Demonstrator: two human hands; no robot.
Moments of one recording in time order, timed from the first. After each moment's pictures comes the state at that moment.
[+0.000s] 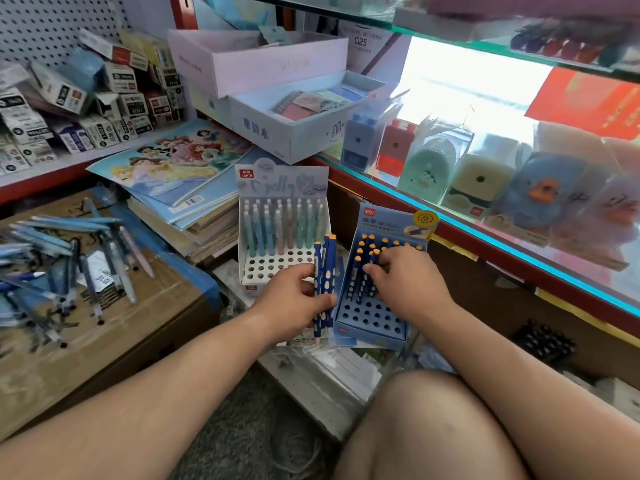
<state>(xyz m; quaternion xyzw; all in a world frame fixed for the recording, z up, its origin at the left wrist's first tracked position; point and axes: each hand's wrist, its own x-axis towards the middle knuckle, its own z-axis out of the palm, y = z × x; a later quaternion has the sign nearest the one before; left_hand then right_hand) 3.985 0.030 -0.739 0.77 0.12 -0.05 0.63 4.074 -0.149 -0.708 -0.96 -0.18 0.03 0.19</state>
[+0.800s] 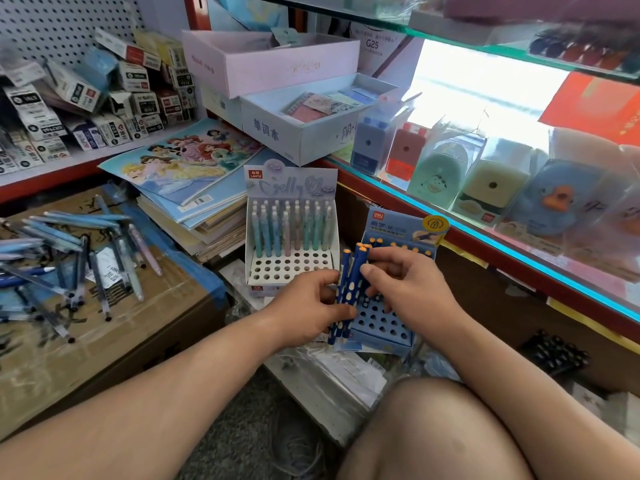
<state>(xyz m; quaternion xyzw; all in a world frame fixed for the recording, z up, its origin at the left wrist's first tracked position) 3.989 0.025 -0.739 0.74 0.05 -0.09 0.66 4.048 -0.148 -0.700 -0.81 -0.16 0.12 0.55</state>
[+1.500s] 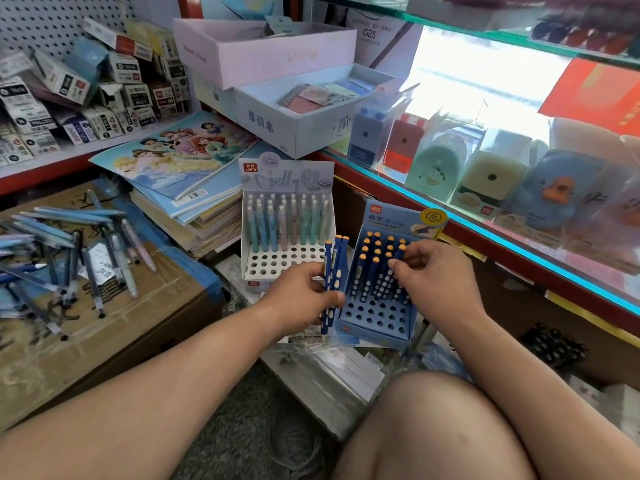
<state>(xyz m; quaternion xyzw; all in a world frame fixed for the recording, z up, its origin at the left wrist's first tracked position) 3.996 0.028 -0.746 0.77 0.12 -0.08 0.62 4.070 -0.172 -0.708 -0.92 -0.10 -0.03 0.38</state>
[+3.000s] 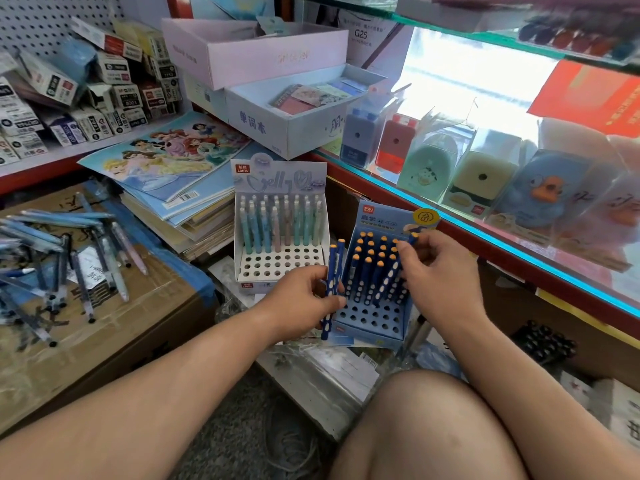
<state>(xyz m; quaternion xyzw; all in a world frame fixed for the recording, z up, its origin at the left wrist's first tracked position) 3.994 0.022 -0.740 0.80 0.07 -0.07 0.59 4.063 -0.176 -0.703 -0.89 -0.08 -0.07 0.45</state>
